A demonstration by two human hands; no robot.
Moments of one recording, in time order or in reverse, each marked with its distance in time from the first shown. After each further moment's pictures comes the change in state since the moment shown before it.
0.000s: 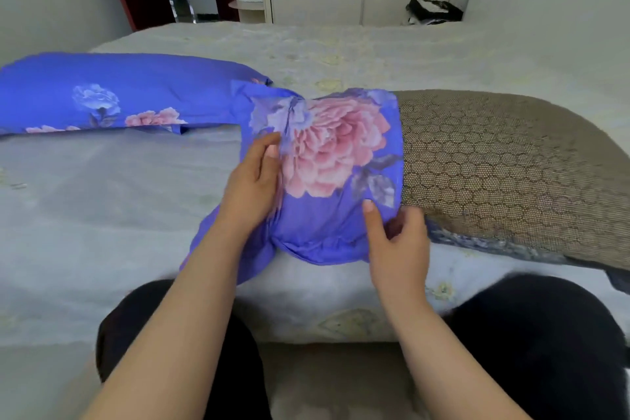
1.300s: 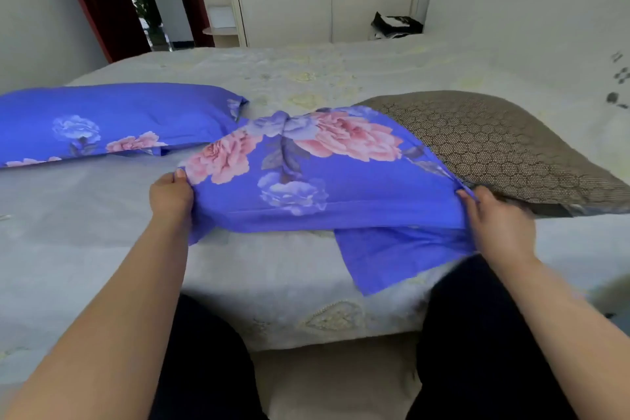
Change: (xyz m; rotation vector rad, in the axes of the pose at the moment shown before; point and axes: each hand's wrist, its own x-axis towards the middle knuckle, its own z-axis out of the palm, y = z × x) left_hand 0.023 -0.044 -0.049 0.039 0.316 -0.527; right_hand 0.090 0.078 -0.145 -0.849 0.045 -0.325
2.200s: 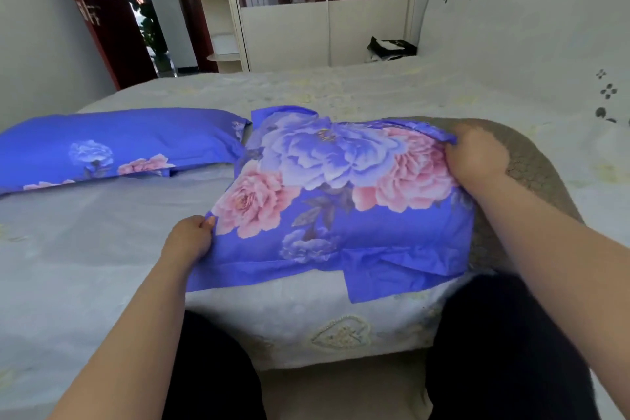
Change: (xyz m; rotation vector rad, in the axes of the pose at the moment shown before) left_hand -0.026 -0.014 -0.019 0.540 -0.323 0.138; right_hand 0.116 -0.037 -0.017 0.024 -0.134 0.103
